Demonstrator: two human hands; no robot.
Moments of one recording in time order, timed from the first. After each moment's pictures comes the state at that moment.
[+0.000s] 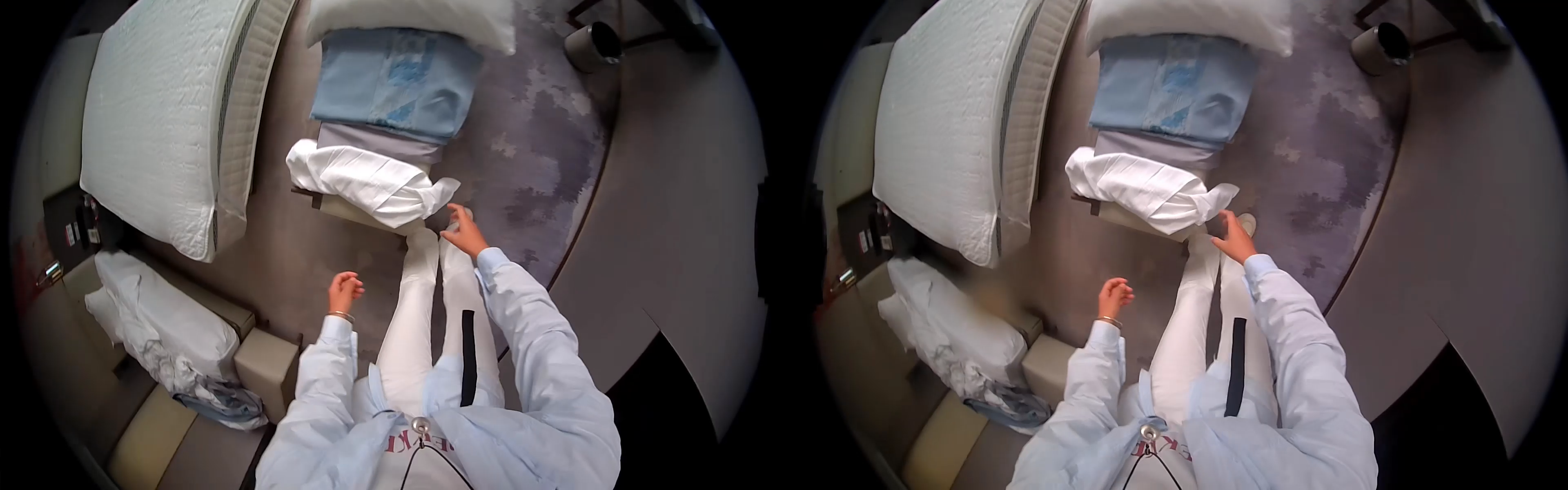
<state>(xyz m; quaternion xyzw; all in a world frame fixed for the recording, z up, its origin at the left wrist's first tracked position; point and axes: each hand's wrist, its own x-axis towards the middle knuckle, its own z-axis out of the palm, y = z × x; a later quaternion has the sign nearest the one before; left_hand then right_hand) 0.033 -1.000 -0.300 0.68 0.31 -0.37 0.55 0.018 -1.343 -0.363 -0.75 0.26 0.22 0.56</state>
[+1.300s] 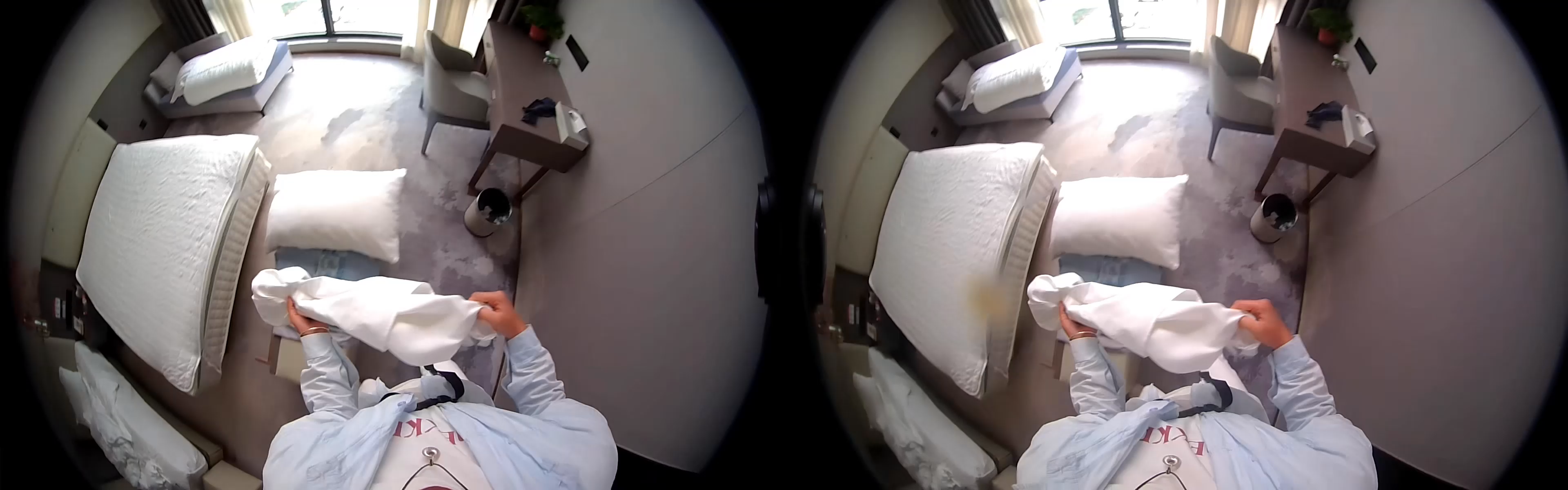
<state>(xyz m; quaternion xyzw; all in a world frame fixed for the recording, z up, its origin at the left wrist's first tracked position) 0.299 -1.387 -0.114 0.25 0.26 -0.11 0.93 0.102 -1.731 0.026 -0.75 0.12 0.03 0.65</state>
